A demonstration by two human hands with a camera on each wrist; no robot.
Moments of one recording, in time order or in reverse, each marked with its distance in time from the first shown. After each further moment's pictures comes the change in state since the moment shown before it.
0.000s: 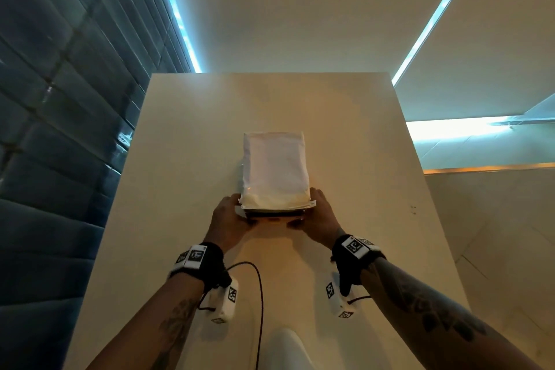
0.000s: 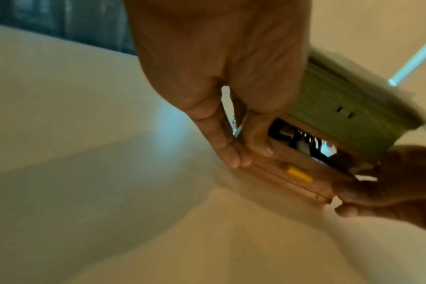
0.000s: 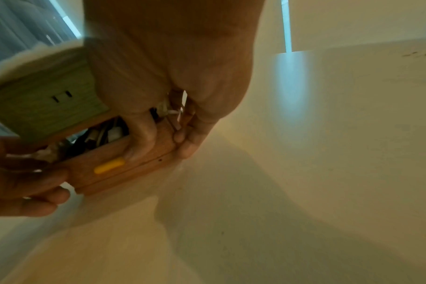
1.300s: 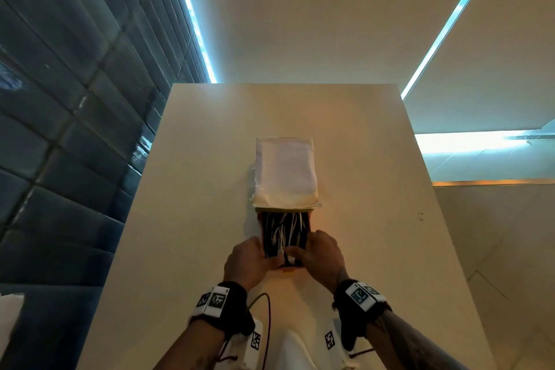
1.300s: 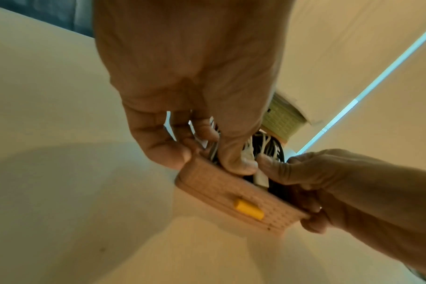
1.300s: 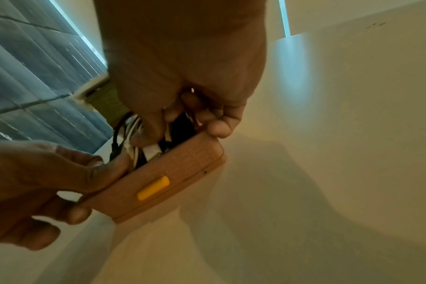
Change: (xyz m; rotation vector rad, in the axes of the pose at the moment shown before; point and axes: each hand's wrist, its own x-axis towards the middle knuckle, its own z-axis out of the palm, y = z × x) left_hand -0.080 0.013 0.018 0.198 -0.154 -0.202; right_hand -0.065 0.008 0.031 -0.147 -0.040 0.115
